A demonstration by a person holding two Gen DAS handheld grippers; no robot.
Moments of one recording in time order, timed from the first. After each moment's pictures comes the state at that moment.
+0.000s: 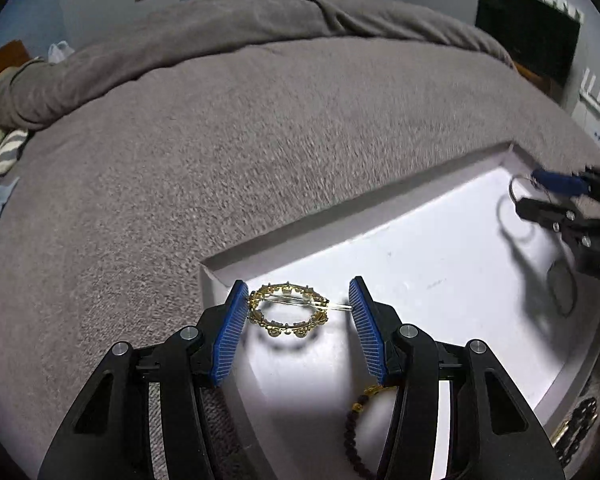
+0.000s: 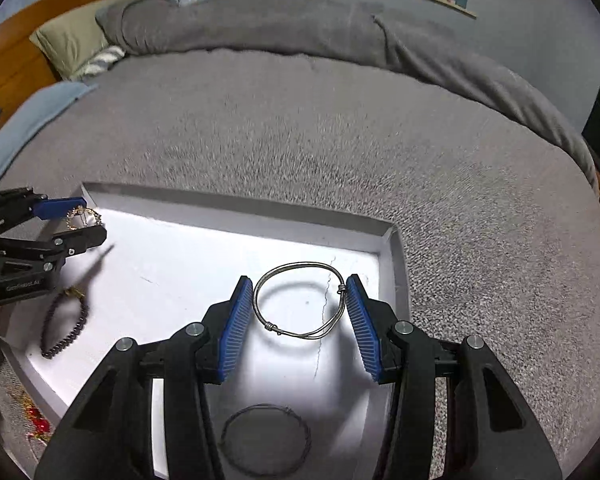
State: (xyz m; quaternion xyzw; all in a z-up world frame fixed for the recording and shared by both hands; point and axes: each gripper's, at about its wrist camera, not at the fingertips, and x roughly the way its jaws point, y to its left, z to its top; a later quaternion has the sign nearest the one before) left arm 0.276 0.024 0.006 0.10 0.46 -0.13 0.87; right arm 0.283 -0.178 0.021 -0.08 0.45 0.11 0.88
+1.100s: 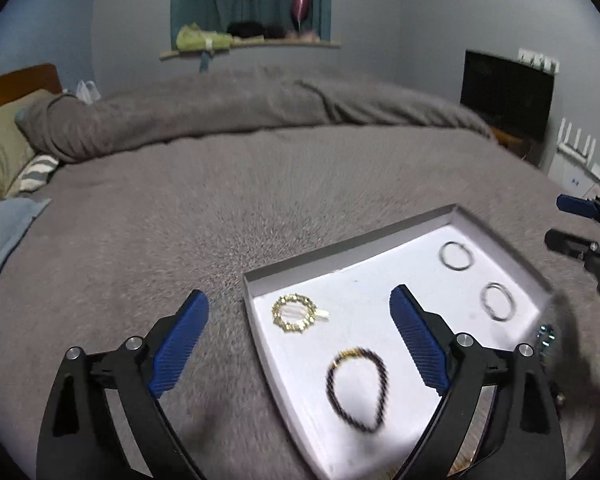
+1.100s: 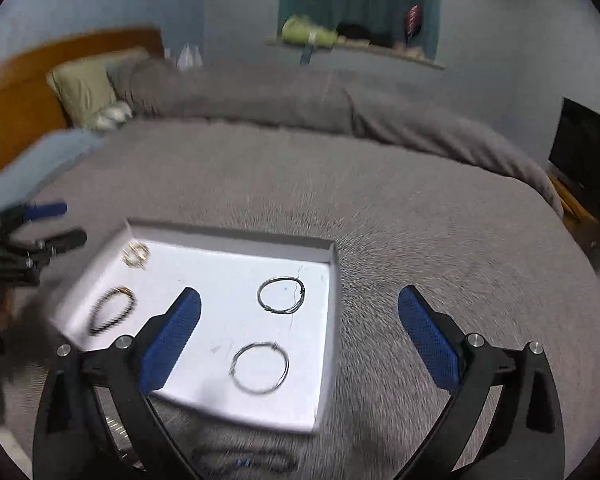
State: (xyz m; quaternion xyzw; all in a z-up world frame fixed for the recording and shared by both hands) left arm 0.176 0.052 0.069 0.05 0.32 -0.14 0.94; right arm 0.161 -0.221 0.089 -0.04 0.31 0.09 0.95
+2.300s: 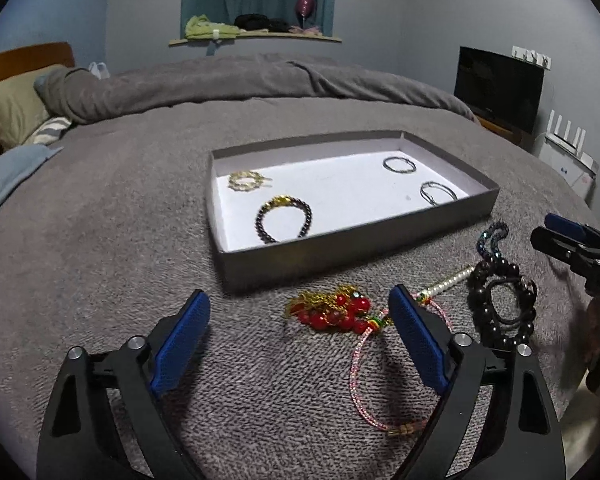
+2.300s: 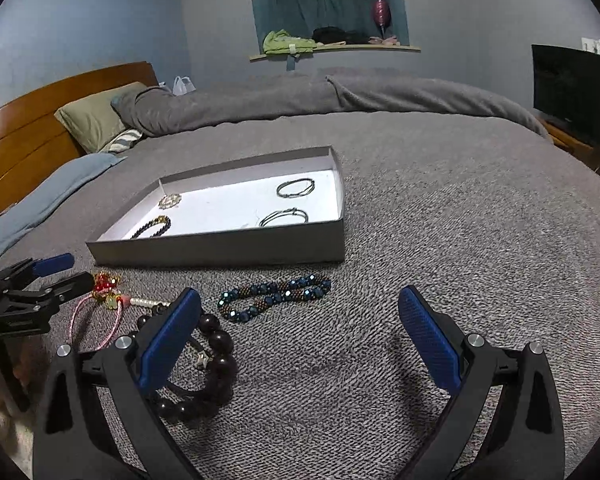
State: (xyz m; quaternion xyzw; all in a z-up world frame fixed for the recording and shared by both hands) left arm 0.061 0.029 0.000 0.03 0.34 -0.14 0.93; right arm 0.047 -0.242 0.013 0.04 0.30 0.10 0.95
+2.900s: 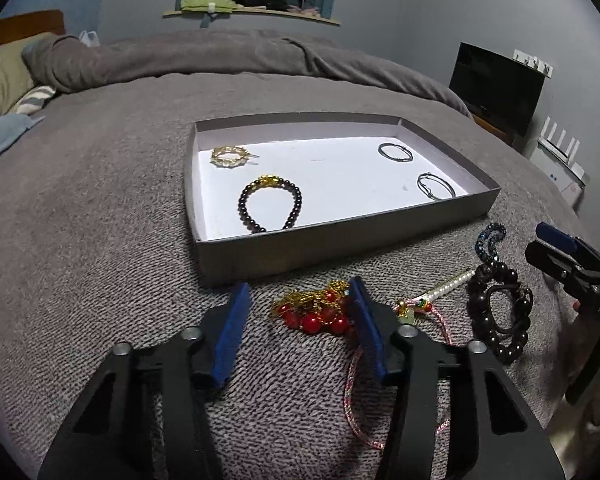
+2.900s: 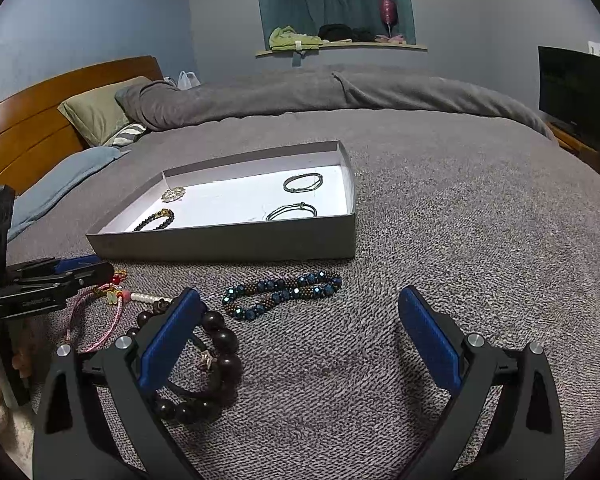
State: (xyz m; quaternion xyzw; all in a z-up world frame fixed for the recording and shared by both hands) left arm 0.080 0.031 -0.009 -0.01 0.37 -0.16 0.91; right arm 0.051 -0.234 0.009 0.03 0.30 0.10 0.95
